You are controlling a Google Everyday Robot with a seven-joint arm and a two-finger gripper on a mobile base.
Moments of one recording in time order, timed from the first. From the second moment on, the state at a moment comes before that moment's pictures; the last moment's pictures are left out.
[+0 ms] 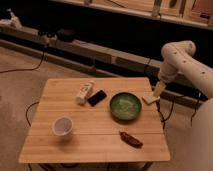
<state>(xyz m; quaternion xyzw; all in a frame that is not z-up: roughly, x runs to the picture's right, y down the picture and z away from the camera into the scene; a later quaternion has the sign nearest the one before) 0.309 -0.012 0.816 -0.28 0.12 0.28 0.91</state>
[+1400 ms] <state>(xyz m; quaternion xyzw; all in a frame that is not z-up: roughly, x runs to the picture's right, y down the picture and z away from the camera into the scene) 0.031 0.078 0.766 -0.32 0.01 0.02 0.95</state>
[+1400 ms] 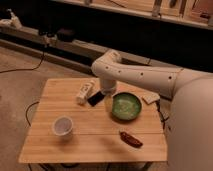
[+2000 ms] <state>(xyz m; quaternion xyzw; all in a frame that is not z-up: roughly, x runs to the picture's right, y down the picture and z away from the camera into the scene) 0.088 0.180 0.687 -0.41 -0.11 0.11 0.90</state>
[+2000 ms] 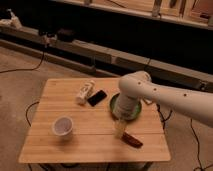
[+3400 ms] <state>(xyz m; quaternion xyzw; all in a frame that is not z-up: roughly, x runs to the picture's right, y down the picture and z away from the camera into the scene) 0.404 0.058 0.763 -0.28 0.03 0.35 0.89</state>
